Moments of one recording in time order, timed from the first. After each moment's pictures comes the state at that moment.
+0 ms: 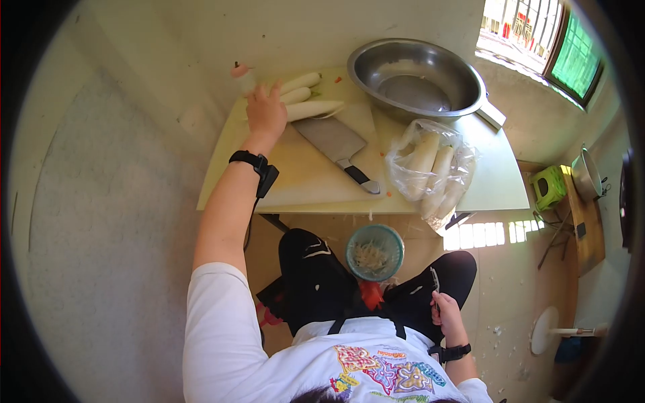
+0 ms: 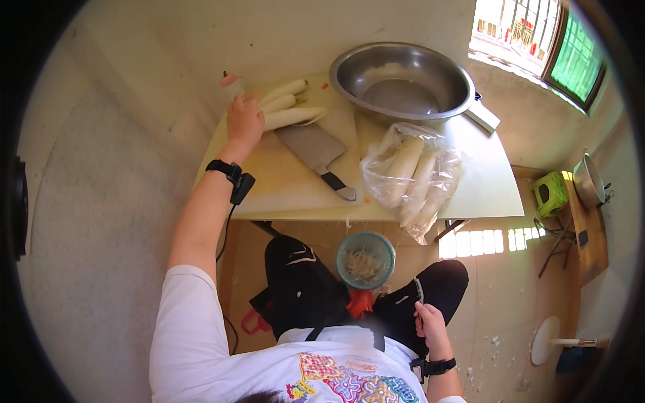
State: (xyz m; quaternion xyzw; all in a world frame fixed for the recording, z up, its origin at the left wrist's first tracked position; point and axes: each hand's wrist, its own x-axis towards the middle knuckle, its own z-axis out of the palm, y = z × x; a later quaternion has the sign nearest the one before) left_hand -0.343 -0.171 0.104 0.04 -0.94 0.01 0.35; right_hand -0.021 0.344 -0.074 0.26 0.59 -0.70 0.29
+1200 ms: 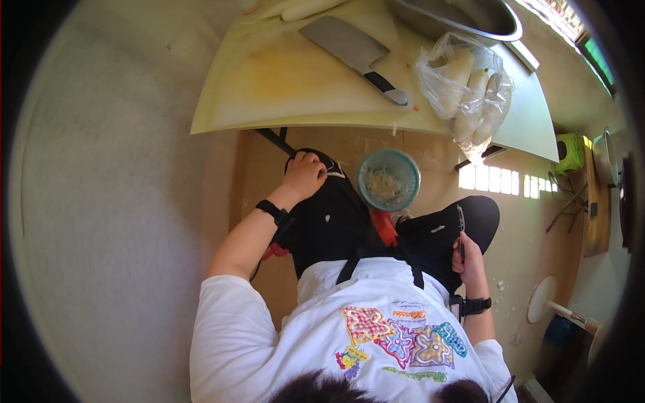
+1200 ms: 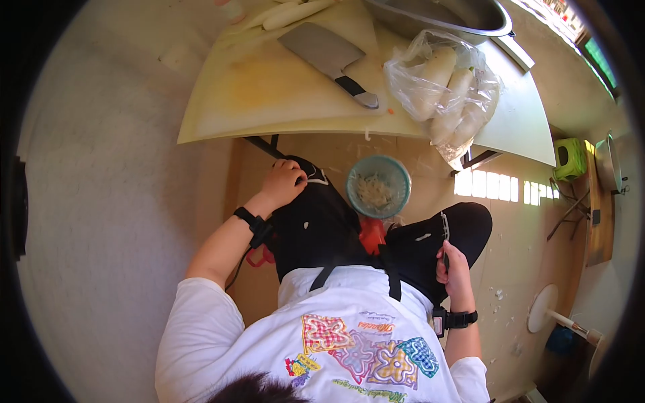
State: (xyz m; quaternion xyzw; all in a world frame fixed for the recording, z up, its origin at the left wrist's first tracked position) left_hand -0.094 -0.124 -0.113 -0.06 -0.99 -0.10 -0.09; right_hand -0.017 0.356 -0.090 0.25 0.55 -0.73 0.31
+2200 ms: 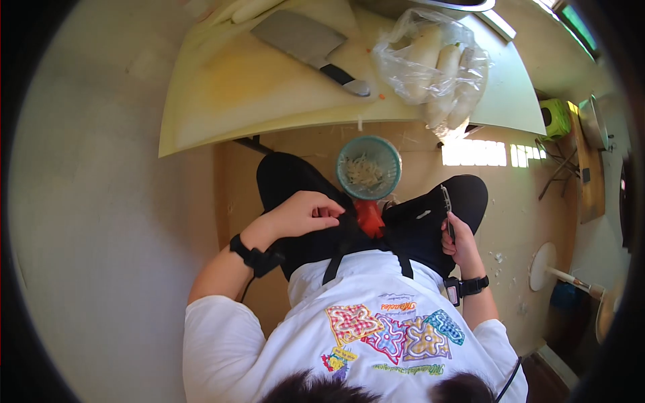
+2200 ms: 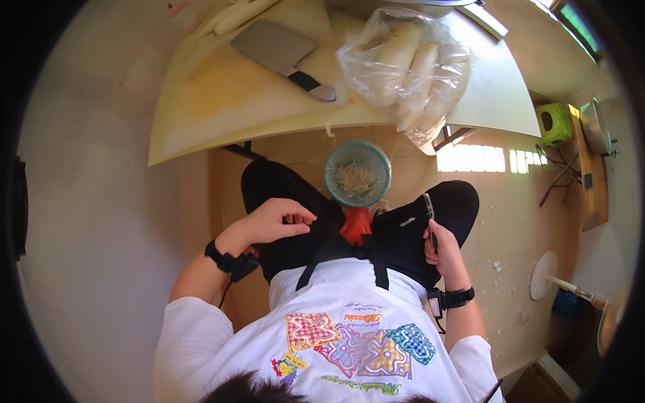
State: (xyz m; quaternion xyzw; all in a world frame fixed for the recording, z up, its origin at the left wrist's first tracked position) left_hand -0.070 -0.058 -0.021 -0.15 -0.80 -0.47 -0.34; right_hand -0.032 0.361 -0.091 0.27 0.51 -0.75 0.33
